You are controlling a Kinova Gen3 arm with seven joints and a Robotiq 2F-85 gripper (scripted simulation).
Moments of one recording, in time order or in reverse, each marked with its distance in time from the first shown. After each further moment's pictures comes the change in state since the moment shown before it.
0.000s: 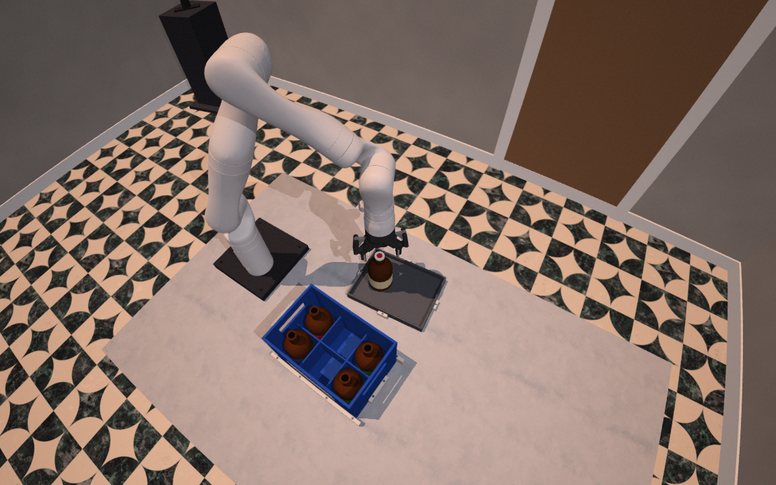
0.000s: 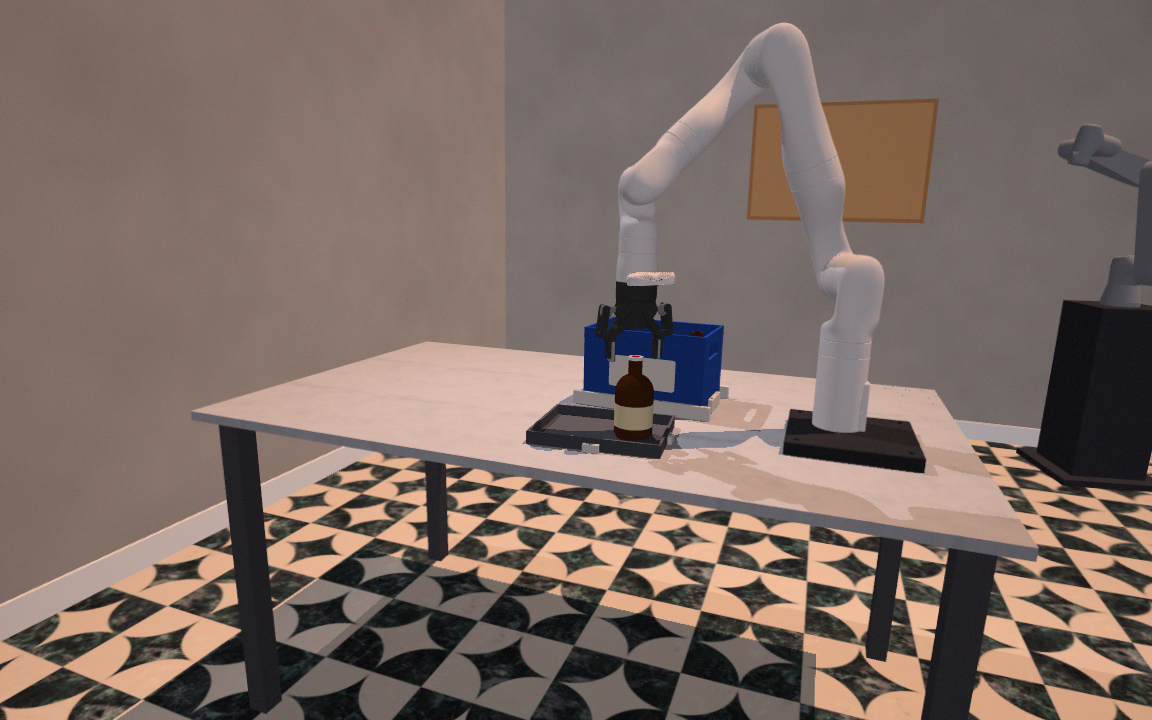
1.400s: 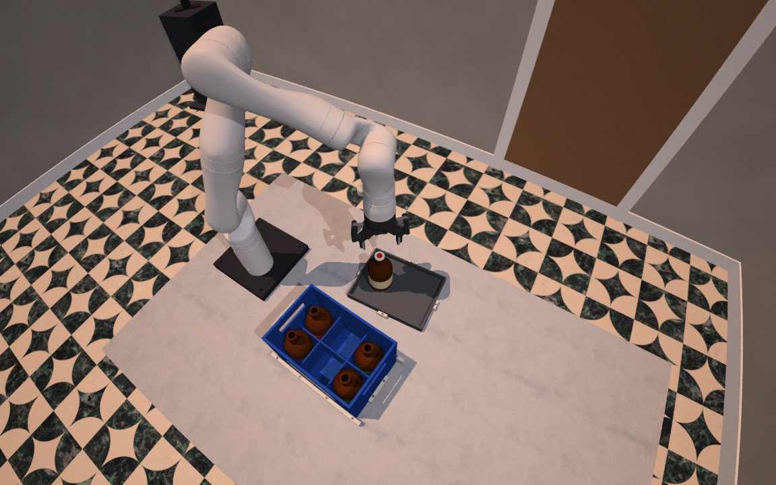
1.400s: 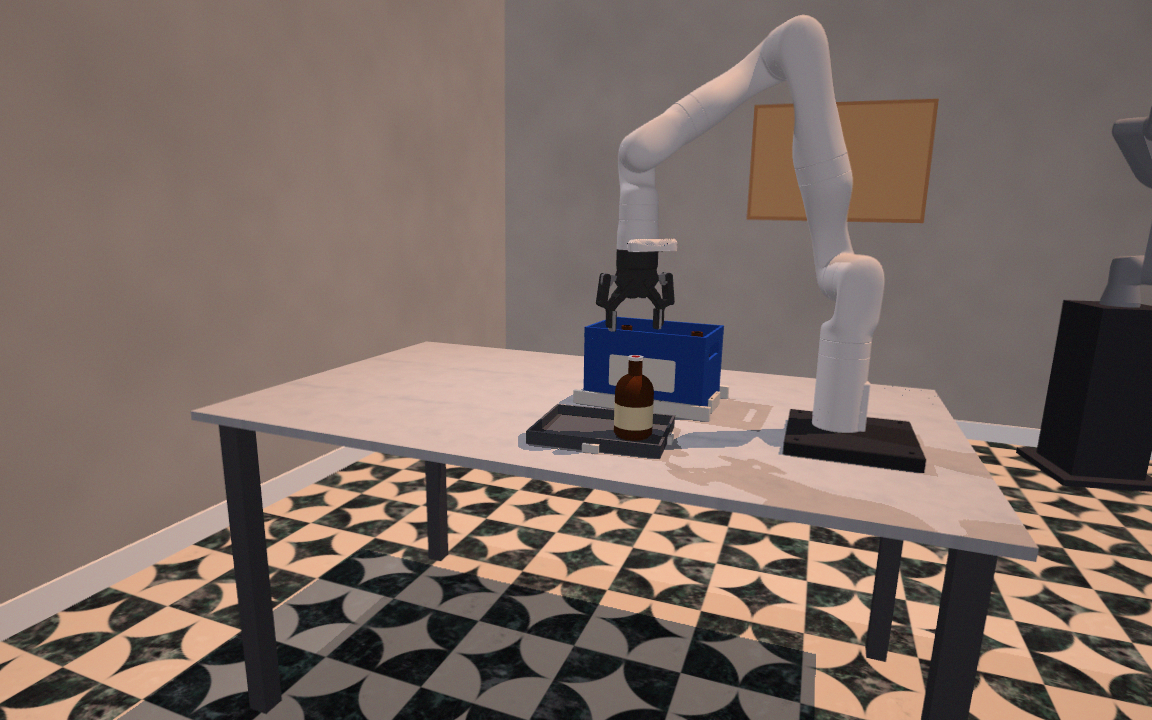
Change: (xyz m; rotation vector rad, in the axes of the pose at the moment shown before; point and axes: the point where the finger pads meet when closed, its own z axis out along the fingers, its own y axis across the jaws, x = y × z) arm 0.002 0.001 -0.057 0.002 0.010 -0.002
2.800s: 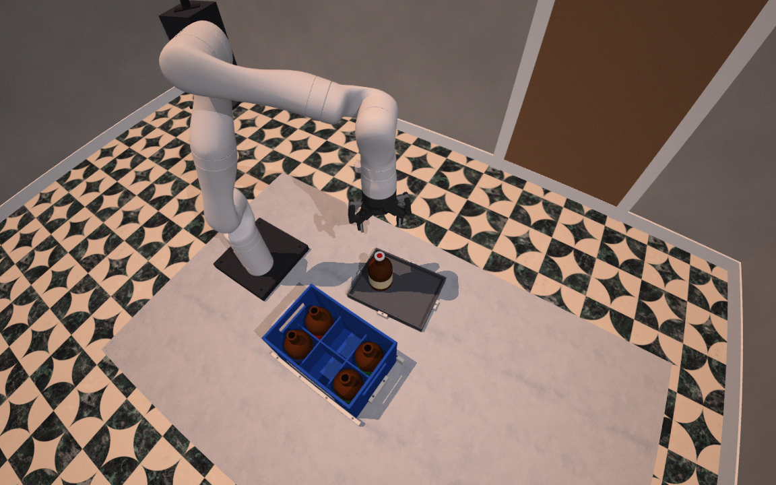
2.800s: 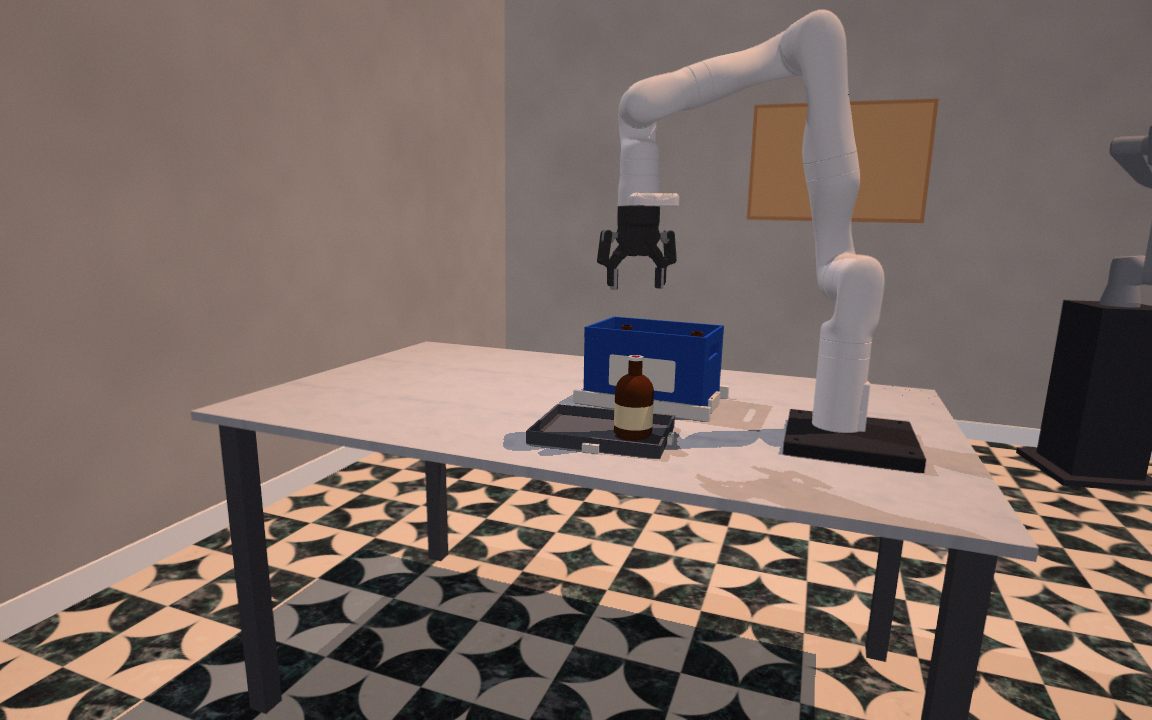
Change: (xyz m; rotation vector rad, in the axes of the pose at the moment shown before) arm 0.002 0.000 -0.076 0.003 0.008 -0.006
